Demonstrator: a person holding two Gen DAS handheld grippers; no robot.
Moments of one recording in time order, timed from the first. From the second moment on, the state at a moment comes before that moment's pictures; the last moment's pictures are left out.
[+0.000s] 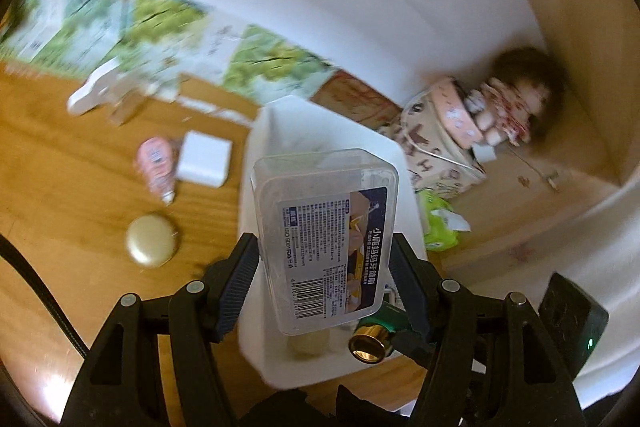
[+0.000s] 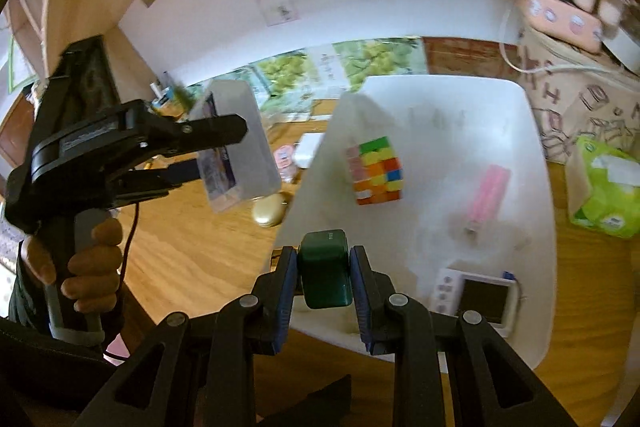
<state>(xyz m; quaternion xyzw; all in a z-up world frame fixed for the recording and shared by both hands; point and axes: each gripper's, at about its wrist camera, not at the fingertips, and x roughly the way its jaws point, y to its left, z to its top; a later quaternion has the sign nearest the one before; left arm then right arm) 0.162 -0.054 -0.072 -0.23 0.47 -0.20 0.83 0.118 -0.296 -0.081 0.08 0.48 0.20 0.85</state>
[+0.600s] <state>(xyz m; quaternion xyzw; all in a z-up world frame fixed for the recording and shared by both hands) 0.165 -0.140 -0.071 -0.11 0.44 -0.28 0.85 0.137 -0.341 -0.104 0.15 0.51 0.14 0.84</state>
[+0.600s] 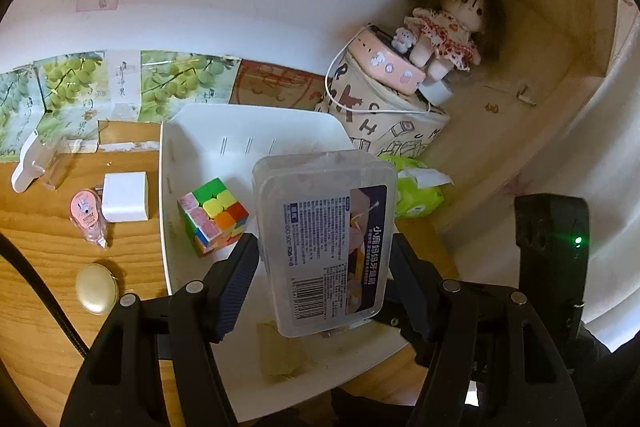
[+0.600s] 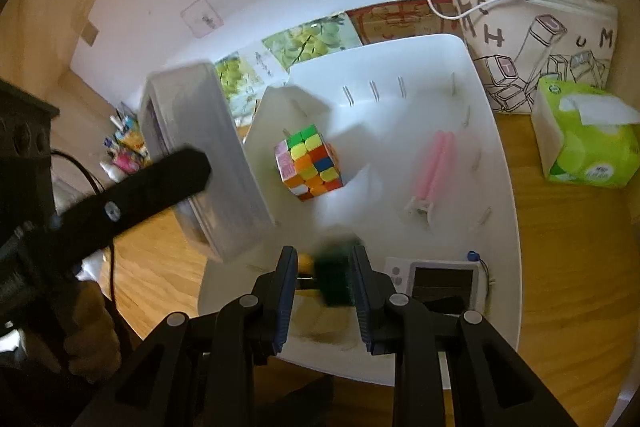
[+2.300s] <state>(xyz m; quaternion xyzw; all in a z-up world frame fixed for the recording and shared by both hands) 0.158 0.045 -0.074 -0.13 0.45 -0.25 0.85 0.082 -0.163 -0.082 0.19 0.39 0.10 0.89</state>
